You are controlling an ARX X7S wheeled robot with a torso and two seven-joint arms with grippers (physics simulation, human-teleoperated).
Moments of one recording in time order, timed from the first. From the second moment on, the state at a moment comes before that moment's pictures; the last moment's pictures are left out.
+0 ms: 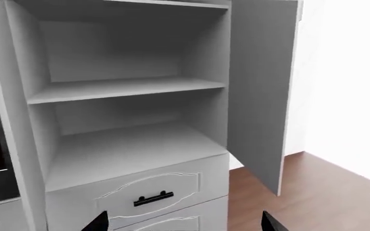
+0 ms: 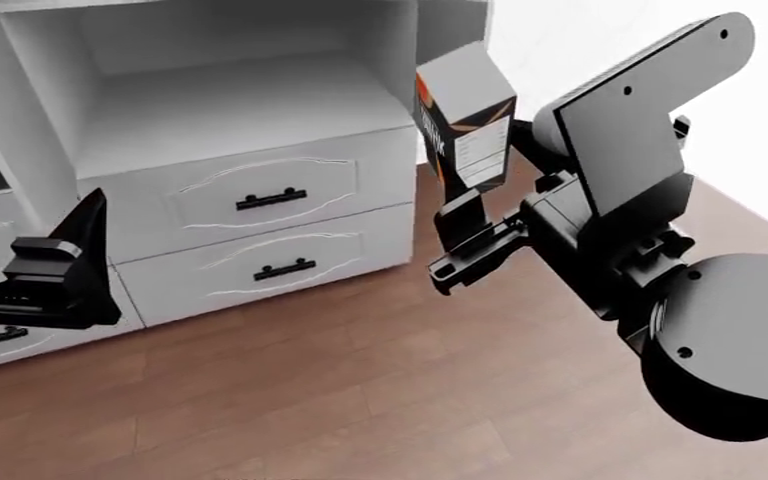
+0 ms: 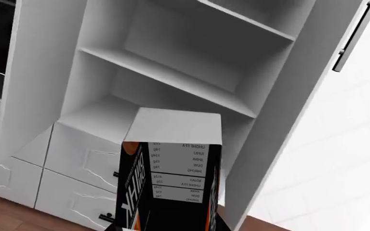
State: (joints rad) left arm -0.32 -1.14 -0.34 0.85 -1.72 -0.72 -0.82; right arm 1.21 0.74 -0.60 -0.64 1.37 0.98 0.69
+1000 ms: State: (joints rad) left arm -0.32 -1.13 -0.35 0.85 -1.72 -0.72 -0.82; right arm 1.21 0.76 -0.61 -0.65 1.37 0.97 0.69
